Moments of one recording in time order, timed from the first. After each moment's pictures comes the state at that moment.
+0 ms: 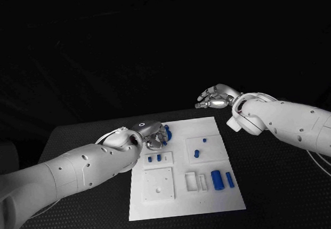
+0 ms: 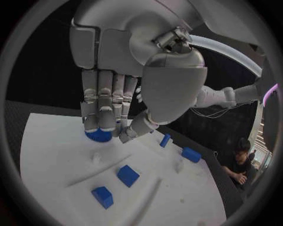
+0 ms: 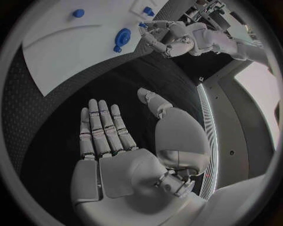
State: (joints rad) left arm 1.18 -0.51 -0.16 1.10 -1.42 -0.34 0.02; left_hand 1.23 -0.10 0.65 -0.23 0.11 1.04 0.10 0.26 0.57 1.29 0.05 0.08 0.30 1.24 -0.06 1.13 0.62 0.04 0.98 -0.15 0.79 1.31; right arm 1.25 -0.57 -0.04 1.00 -0.87 -0.26 0.09; right_hand 0.95 -0.18 0.55 -0.16 0.37 0.68 0.19 0.33 0.39 0.93 0.20 0.17 0.07 0.76 0.20 0.39 0.32 0.16 0.46 0.22 0.18 1.19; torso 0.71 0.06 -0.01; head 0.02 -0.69
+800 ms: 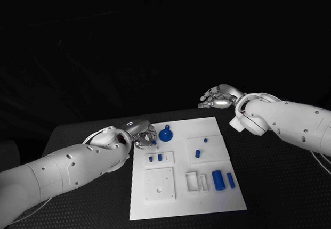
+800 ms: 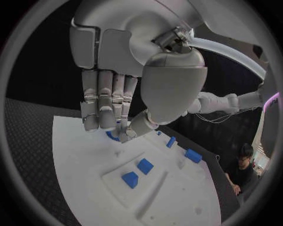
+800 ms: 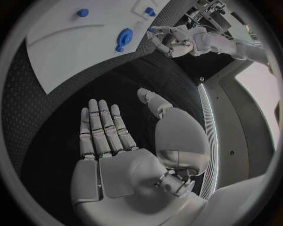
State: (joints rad) left arm 1.19 -0.59 -0.15 1.13 -1.38 -0.32 0.01; left_hand 1.23 -0.10 0.65 -0.23 0.11 1.04 0.11 0.26 0.57 1.29 0.05 0.08 0.30 1.24 -0.07 1.13 0.62 0.04 0.99 -0.15 0.79 1.31; right arm 1.25 -0.58 -0.04 1.00 -0.87 -0.26 0.09; right_hand 0.95 -0.18 0.55 -0.16 0.37 0.68 0.19 0.33 0.39 0.93 0.20 0.17 0.07 0.76 0.20 0.39 0.32 0.16 0.46 0.22 0.18 1.20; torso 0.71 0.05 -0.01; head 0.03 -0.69
